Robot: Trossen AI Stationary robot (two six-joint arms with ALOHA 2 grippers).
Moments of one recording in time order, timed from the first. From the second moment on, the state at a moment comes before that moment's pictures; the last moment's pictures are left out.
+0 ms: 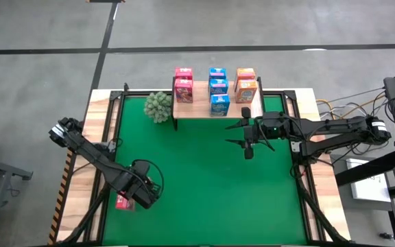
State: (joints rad) left arm -0.64 1.56 1.29 -1.35 -0.09 -1.82; right arm -0.07 1.05 0.73 0.04 -0.03 -0.42
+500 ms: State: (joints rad) left arm -0.64 1.56 1.30 -1.36 -0.10 -1.84; right arm -0.07 1.05 0.73 0.04 -0.03 -0.42
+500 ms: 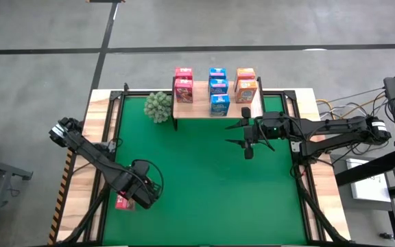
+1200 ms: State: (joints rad) left arm -0.64 1.56 1.21 -1.25 -0.09 -1.82; right arm -0.07 1.05 0.73 0.04 -0.03 -0.42
